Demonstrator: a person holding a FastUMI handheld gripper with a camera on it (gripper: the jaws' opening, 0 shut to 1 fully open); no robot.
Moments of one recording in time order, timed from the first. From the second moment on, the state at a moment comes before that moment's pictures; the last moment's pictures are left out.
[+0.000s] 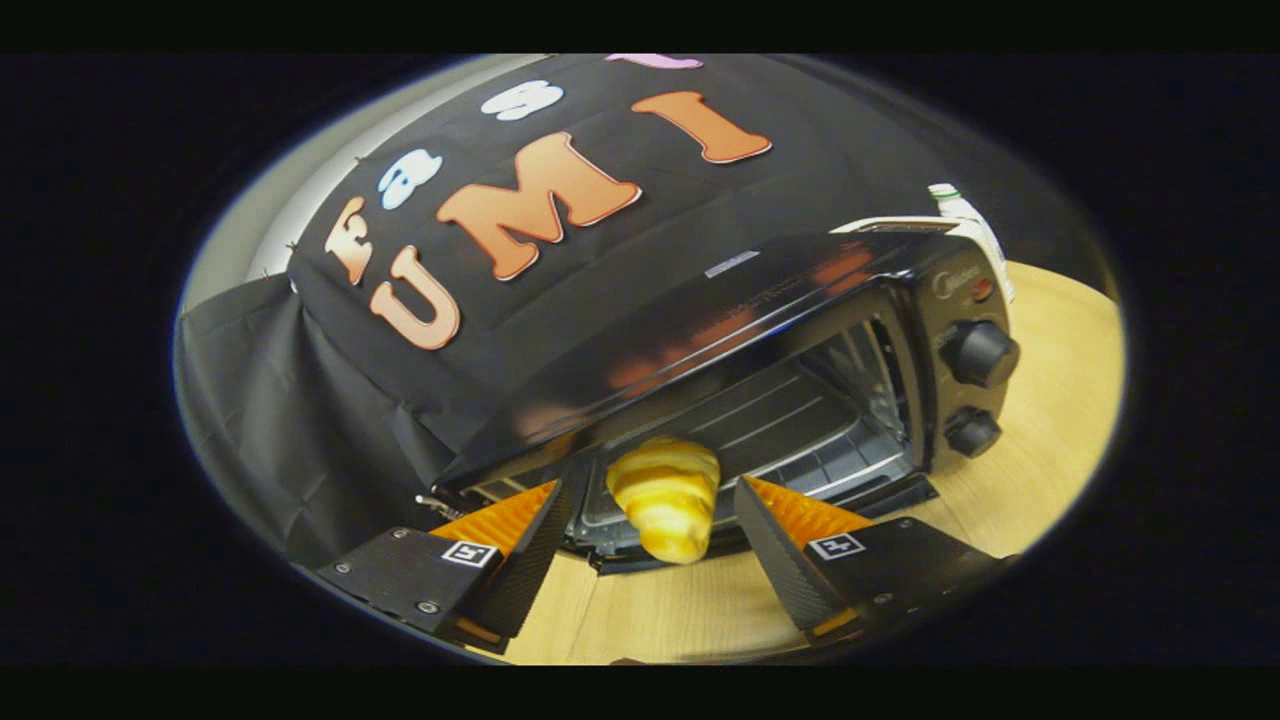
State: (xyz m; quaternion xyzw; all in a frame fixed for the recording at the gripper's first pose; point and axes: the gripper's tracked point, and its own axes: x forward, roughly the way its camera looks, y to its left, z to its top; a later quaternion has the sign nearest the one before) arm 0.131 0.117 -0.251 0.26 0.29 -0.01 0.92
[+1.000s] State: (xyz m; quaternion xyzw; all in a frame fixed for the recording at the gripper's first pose) arm -0.075 0.083 -0.299 0.07 0.44 0.02 0.89
